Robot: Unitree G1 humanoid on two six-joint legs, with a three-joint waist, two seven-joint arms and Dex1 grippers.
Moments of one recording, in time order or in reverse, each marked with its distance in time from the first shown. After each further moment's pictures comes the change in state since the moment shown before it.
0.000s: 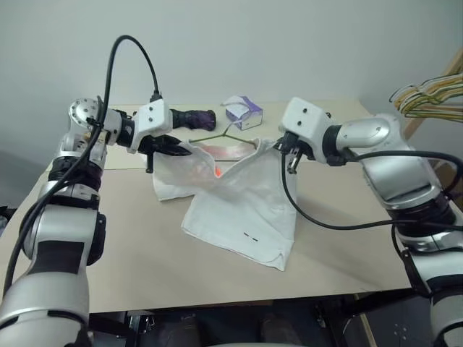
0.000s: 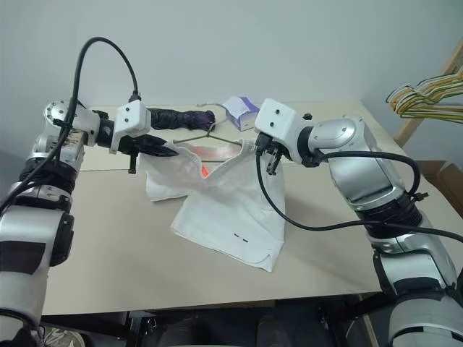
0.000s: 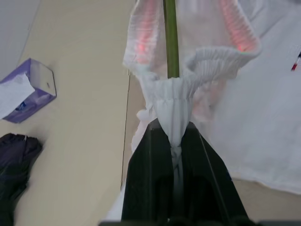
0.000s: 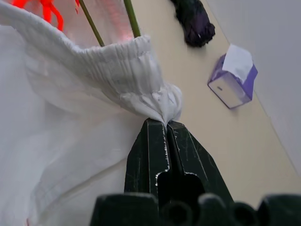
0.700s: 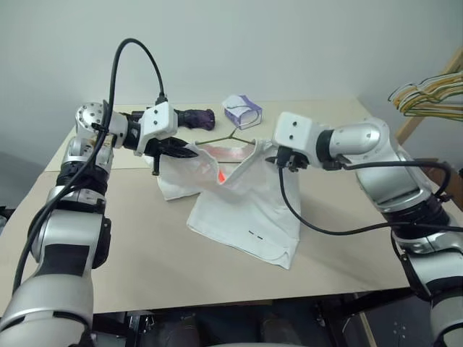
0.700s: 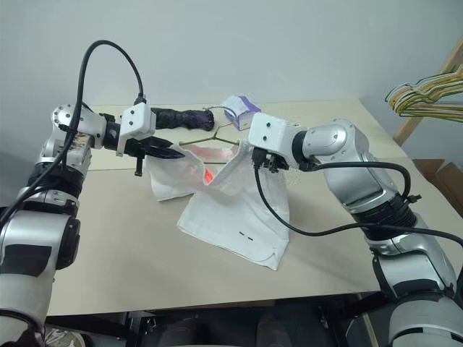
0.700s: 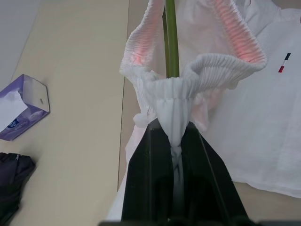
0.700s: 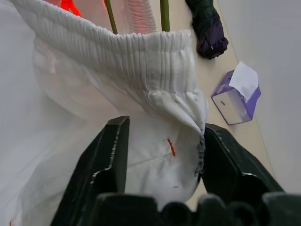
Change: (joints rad) left arm 0.038 -0.025 0.019 -0.055 0.004 -0.007 0.000; right arm 0.019 -0.012 0.043 0.038 -0.078 -0.227 0.090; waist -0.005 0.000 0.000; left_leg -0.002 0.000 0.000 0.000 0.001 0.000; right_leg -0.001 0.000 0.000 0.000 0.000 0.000
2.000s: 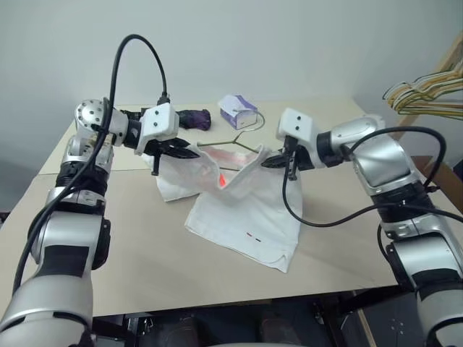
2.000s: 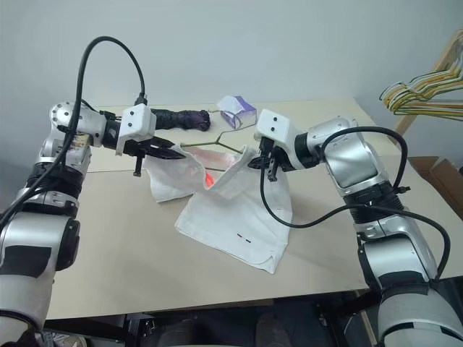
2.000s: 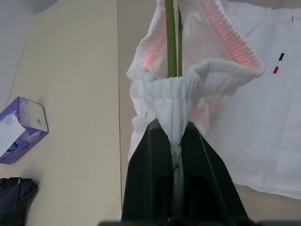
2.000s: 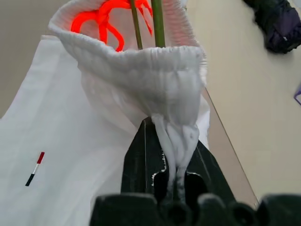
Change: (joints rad) left arm 0.014 0.003 0.014 -0.043 -0.016 -0.034 -0.044; right arm -0.048 0.103 -0.075 0.281 0.137 -0.012 0.219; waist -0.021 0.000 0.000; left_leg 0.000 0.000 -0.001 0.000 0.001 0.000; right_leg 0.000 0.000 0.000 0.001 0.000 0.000
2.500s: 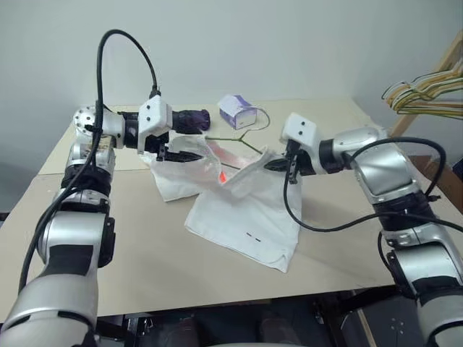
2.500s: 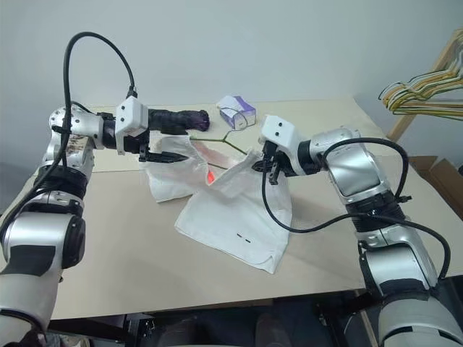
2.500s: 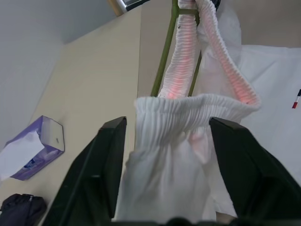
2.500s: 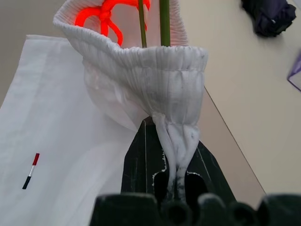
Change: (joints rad) left arm -0.007 -0.016 0.073 0.108 -0.032 -0.124 0.062; right arm 0.081 -0.021 -0.059 -0.097 0.014 0.103 -0.079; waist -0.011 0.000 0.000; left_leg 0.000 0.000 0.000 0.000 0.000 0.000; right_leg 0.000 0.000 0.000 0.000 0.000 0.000
